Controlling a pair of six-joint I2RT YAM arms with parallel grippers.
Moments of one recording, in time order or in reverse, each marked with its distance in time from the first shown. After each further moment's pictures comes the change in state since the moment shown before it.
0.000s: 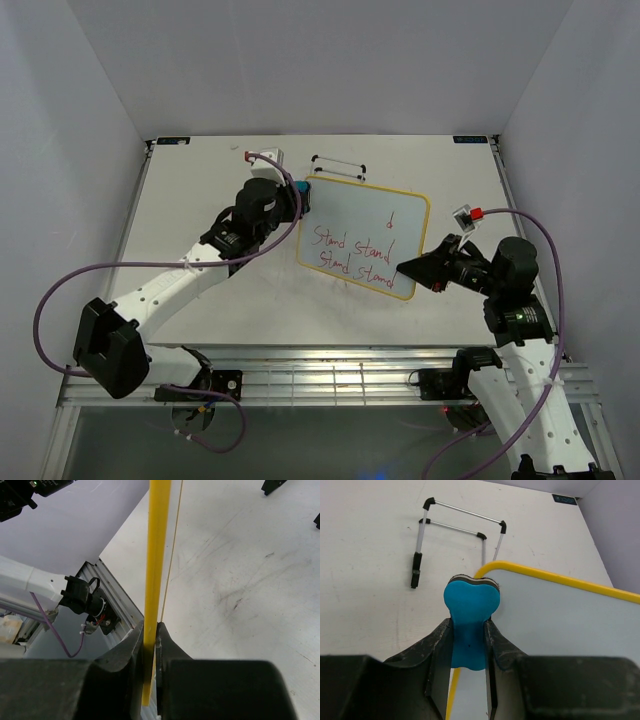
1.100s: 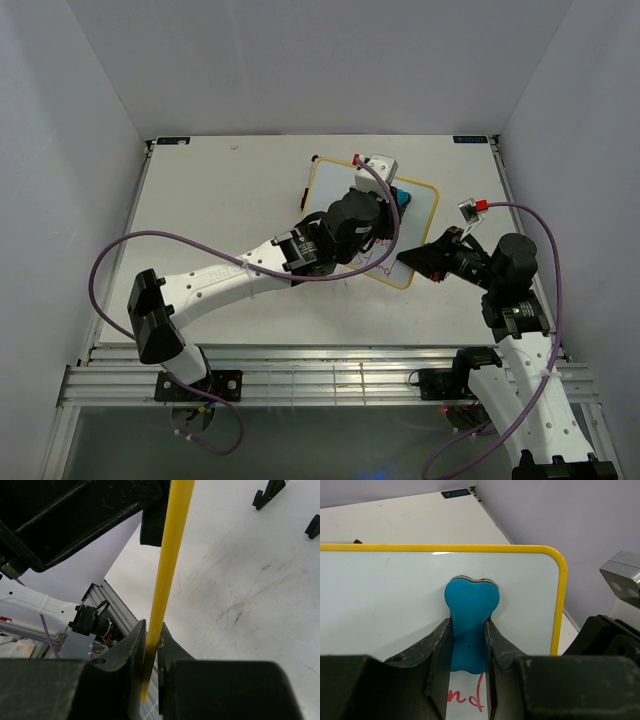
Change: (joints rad) left arm -0.489 0.273 0.466 -0.081 -0.192 0.081; right arm -0.003 0.037 -0.017 0.158 0.041 0.142
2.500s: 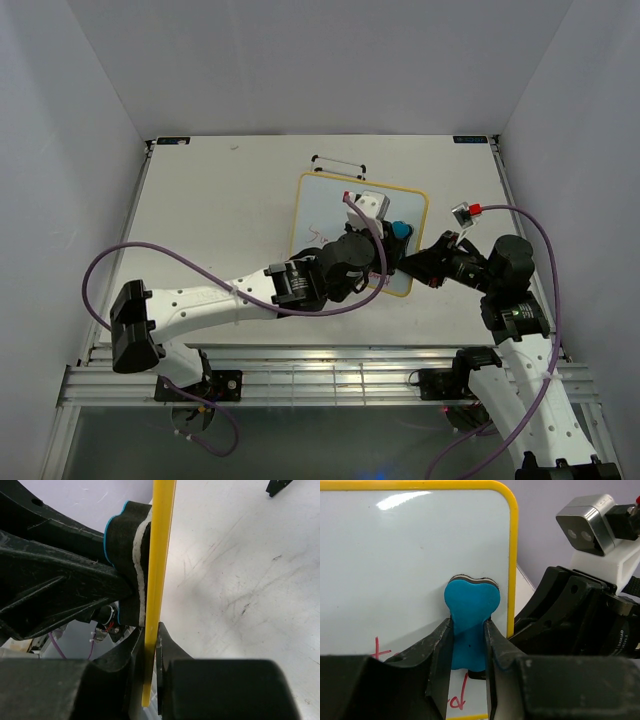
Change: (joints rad) left arm -0.145 -0.101 -0.191 0.066 -0.102 -0.125; right arm 0.026 -0.013 0.000 -0.063 -0.010 -0.037
